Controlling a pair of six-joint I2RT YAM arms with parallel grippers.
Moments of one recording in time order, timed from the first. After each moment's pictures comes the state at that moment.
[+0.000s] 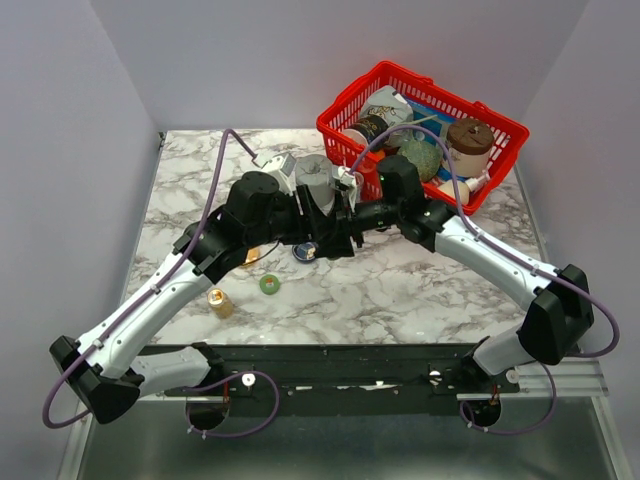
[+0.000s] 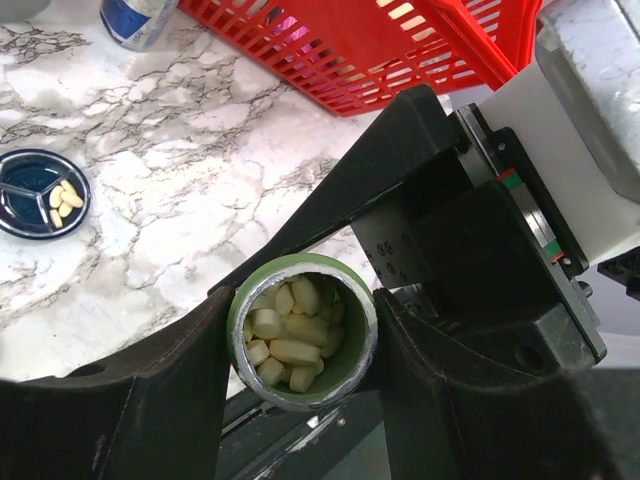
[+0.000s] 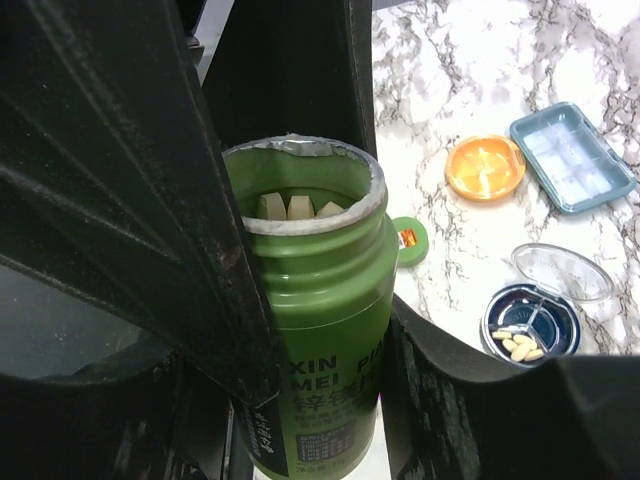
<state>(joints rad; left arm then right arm) -0.73 1.13 1.24 -0.58 0.09 -0.74 0.68 1.49 1.23 -0.17 -0.95 -0.10</state>
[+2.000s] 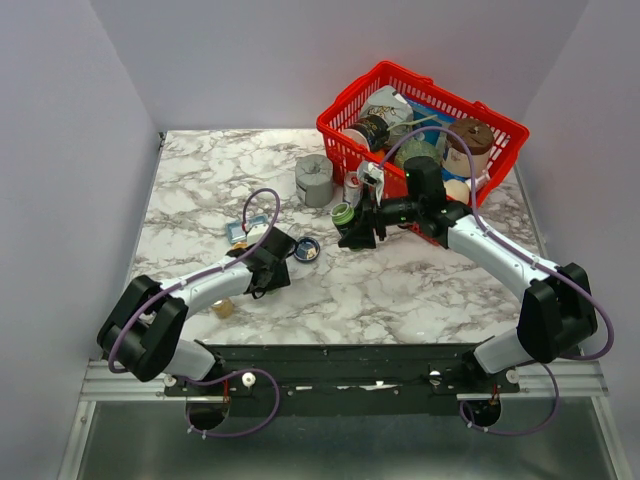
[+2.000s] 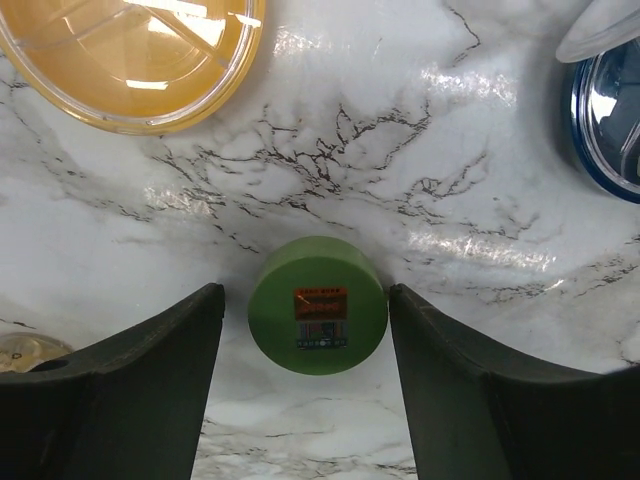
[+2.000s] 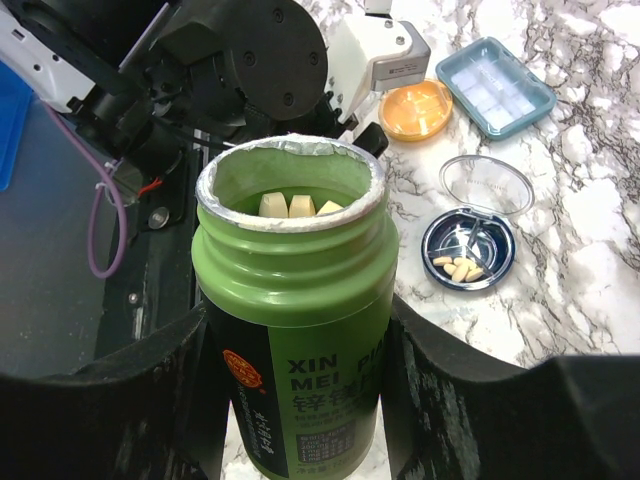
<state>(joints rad) -0.62 1.40 0.69 -0.46 -0.35 -0.78 0.48 1.48 1.09 -0.10 -1.04 -0.13</state>
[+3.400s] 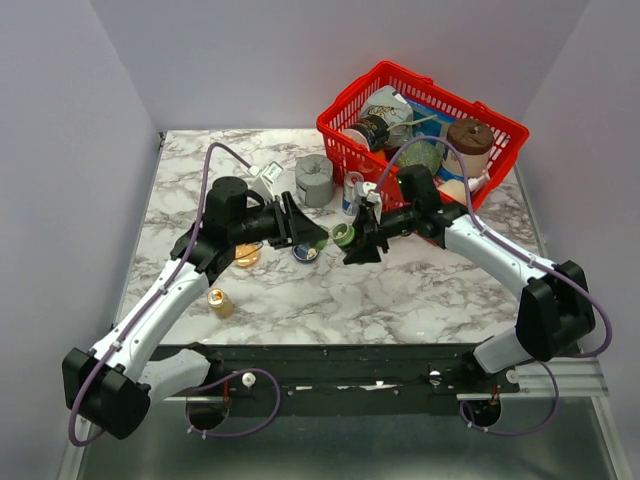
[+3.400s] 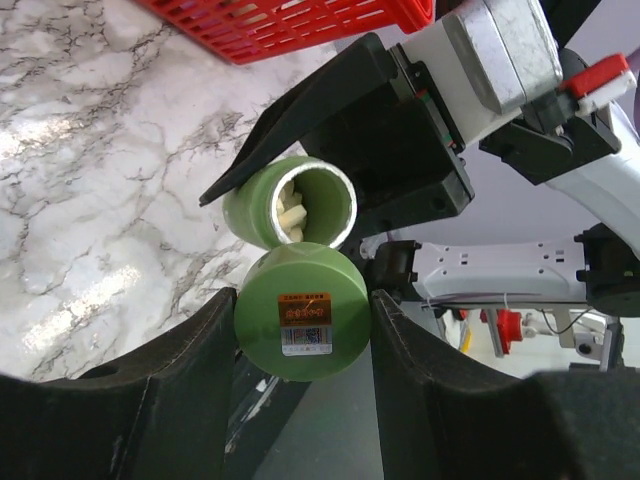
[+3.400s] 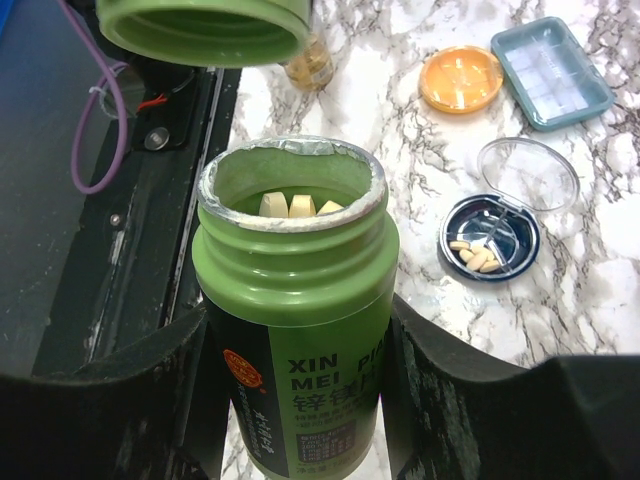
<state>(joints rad) -0.46 1.06 0.96 -0.25 0.65 -0.82 0.50 1.49 1.10 -0.32 -1.11 -0.50</state>
